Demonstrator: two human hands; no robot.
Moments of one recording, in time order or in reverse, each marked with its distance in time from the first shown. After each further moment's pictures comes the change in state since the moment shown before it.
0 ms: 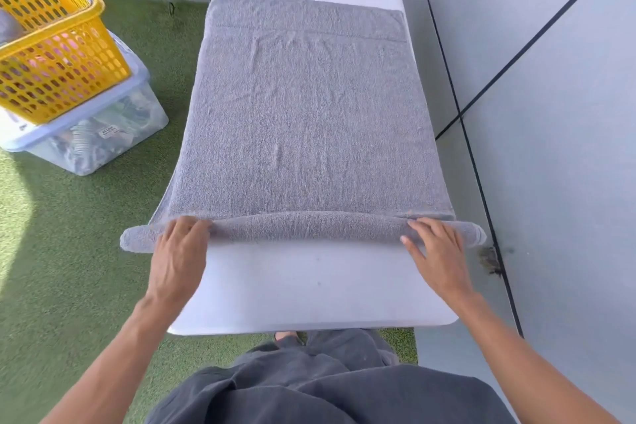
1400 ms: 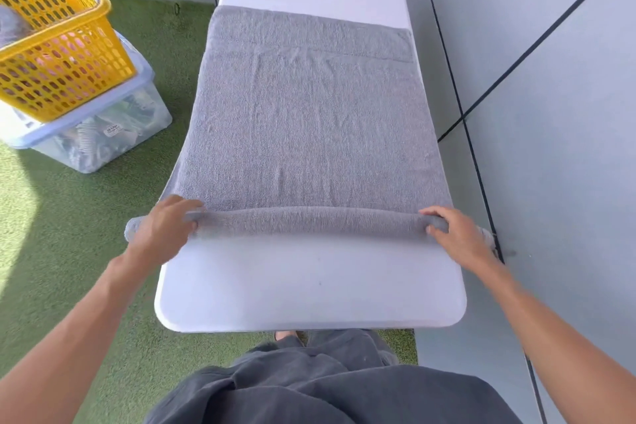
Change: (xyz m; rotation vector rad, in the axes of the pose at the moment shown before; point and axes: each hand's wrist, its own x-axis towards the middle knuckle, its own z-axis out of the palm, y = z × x) left_hand 0.047 -0.027 -0.029 -0.124 -0.297 -0.175; right_hand 0.047 0.029 -0.031 0.353 -0.255 0.086
